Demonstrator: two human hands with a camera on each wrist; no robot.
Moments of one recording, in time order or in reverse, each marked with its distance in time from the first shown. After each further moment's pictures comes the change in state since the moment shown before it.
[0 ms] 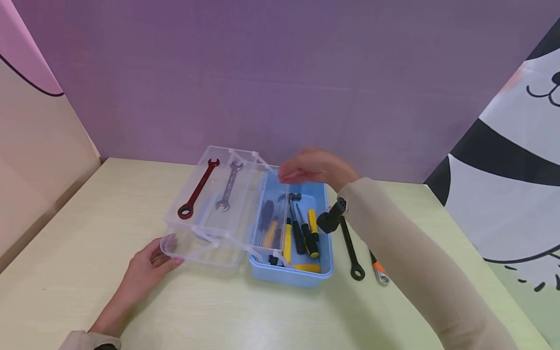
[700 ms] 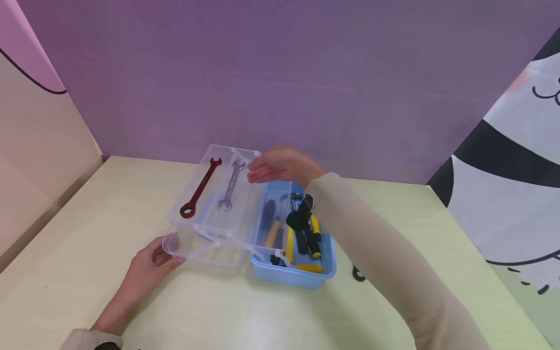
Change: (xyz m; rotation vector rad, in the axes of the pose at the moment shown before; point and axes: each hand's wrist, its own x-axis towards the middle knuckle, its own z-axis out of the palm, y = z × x) left_hand 0.001 0.002 0.003 -0.019 -0.017 -0.028; right_hand 0.018 -0.028 0.051 0.122 -0.008 0.040
